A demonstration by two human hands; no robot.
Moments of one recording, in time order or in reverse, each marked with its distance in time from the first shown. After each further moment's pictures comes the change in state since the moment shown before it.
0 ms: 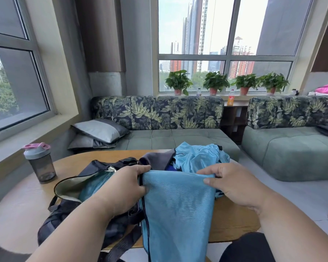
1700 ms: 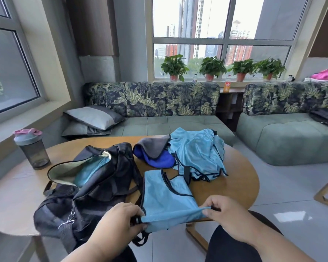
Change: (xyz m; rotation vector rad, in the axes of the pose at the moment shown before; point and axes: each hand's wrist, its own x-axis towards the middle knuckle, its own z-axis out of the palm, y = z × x) left_hand -0.057 -0.099 0.114 0.122 -0.055 0.133; right_hand -0.036 0.122 0.070 0.004 -0.108 0.120
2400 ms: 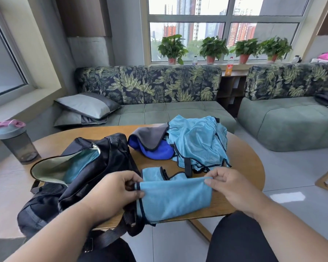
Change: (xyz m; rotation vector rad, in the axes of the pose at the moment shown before) left_hand 0.067 0.015 -0.044 -0.334 -0.123 -0.162; right_hand 0.048 -0.005 -0.029 0.283 0.077 -0.037
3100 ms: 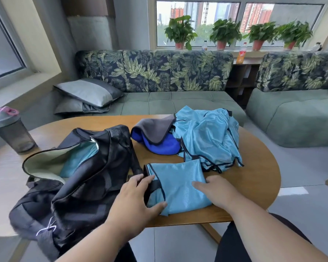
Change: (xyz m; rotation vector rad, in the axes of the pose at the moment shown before) left_hand 0.031 -0.051 0.086 0.243 0.210 -0.020; right_hand 0.090 0.063 0.050 -0.313 0.021 0.357
